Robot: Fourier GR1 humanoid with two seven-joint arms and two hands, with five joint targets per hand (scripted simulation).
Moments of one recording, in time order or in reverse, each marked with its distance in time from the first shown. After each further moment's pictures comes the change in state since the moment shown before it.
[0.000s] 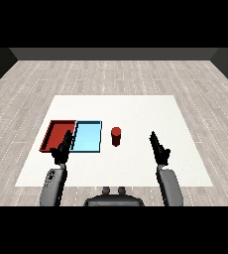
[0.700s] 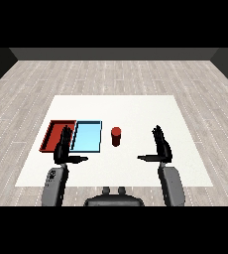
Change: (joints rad) left arm -0.013 -0.039 0.024 -0.026 0.031 -0.086 -0.352; right arm -0.041 0.004 -0.057 -0.039 -0.087 0.085 -0.225
